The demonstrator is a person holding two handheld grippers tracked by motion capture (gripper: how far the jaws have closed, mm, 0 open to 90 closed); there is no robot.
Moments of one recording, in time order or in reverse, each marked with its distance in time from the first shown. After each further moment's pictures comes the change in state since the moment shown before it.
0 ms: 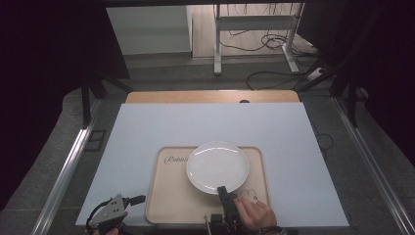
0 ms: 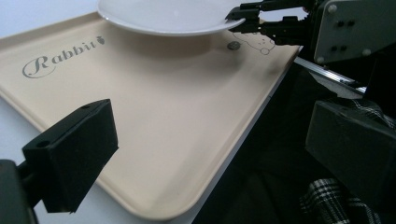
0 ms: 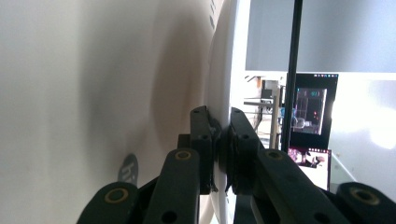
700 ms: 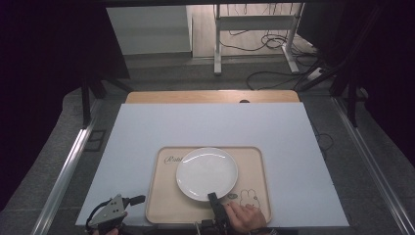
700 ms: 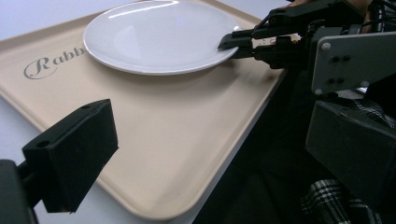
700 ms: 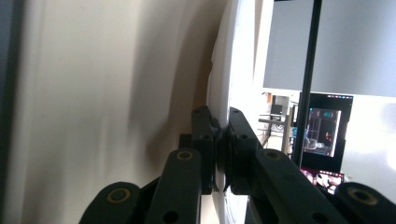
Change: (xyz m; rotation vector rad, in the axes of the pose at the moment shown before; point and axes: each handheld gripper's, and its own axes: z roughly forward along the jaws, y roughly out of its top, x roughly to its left) left arm -0.001 0.000 0.000 -0.003 0.003 0.002; right arm 0.015 0.022 0.007 -0.045 0.068 -0.033
